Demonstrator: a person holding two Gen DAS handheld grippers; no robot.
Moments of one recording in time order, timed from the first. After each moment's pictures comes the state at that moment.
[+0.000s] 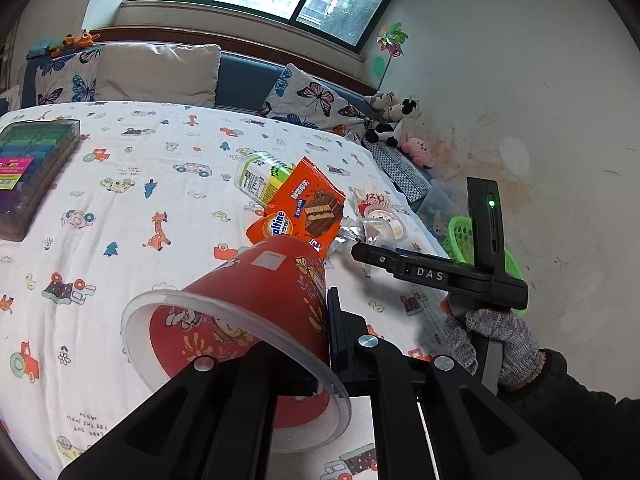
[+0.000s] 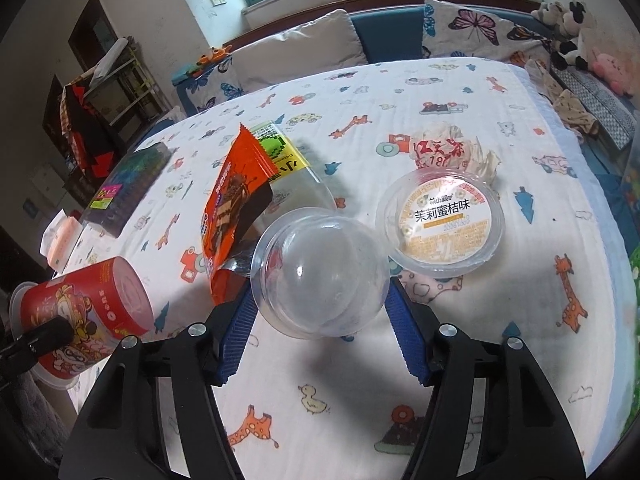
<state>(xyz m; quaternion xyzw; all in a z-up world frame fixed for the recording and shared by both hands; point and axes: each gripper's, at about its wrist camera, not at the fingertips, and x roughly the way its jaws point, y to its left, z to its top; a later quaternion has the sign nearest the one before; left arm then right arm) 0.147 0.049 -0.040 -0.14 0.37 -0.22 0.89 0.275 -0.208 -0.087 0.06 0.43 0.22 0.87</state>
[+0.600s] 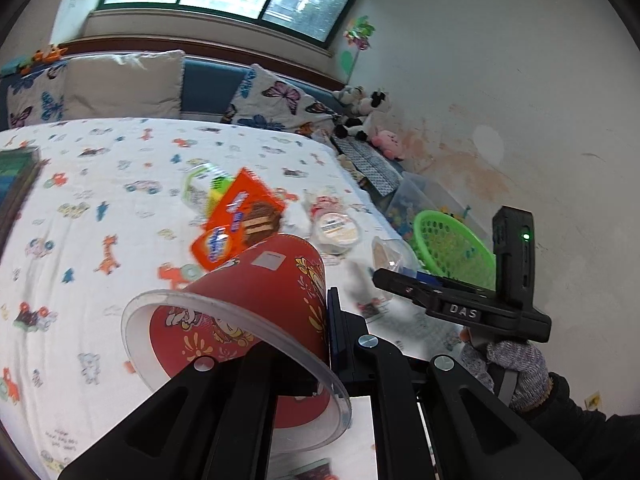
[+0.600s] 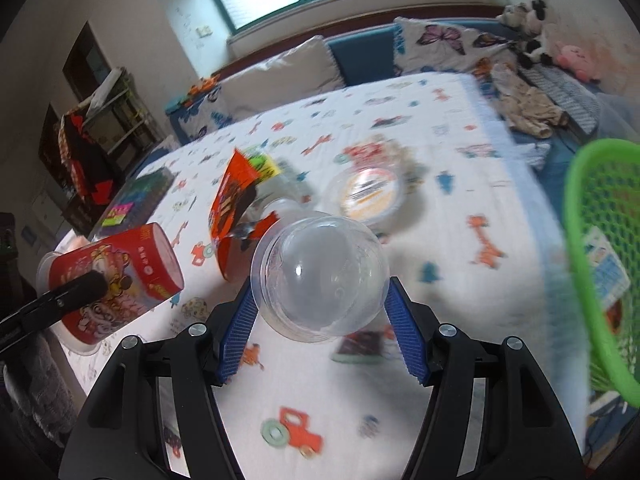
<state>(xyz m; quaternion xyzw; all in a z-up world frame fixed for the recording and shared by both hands) 0.154 0.004 -0.019 -0.12 0.36 -0.27 0.88 0.211 -0.270 -0.058 0.10 0.40 0.19 0.89</state>
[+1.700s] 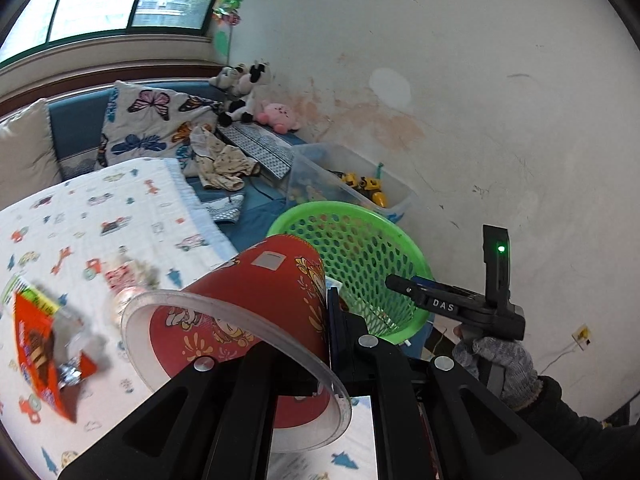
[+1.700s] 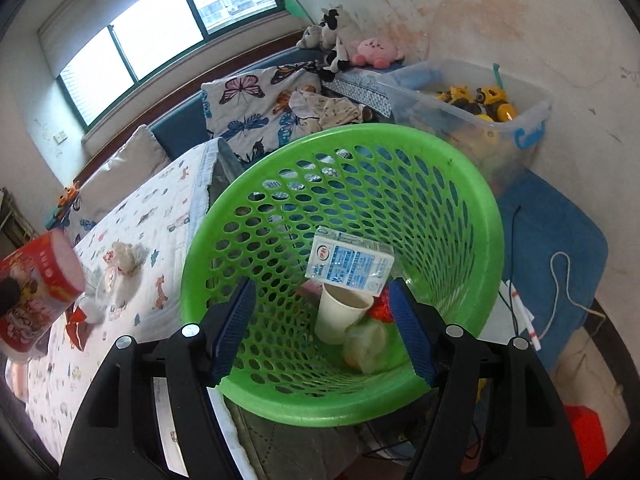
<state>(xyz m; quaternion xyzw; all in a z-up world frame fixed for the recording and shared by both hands) 0.193 -0.213 0.028 -0.02 0.36 -0.42 0.83 0.149 -0.519 -0.054 0.19 0.36 -0.08 0.91</state>
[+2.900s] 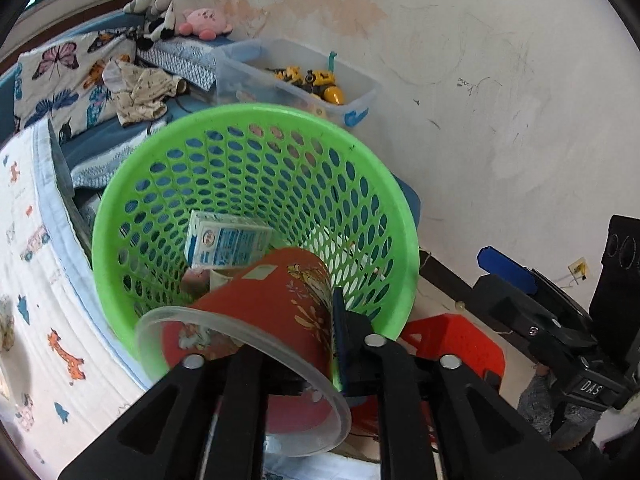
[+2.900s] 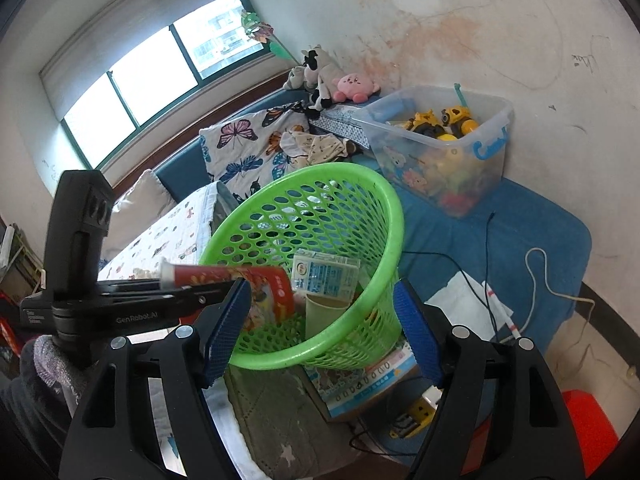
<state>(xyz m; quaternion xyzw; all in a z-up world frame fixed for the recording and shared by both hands) 0.219 -0.400 -0.043 0.09 0.49 -0.48 0.73 0.072 -0.552 -0.025 0.22 0.30 -0.10 0.92</state>
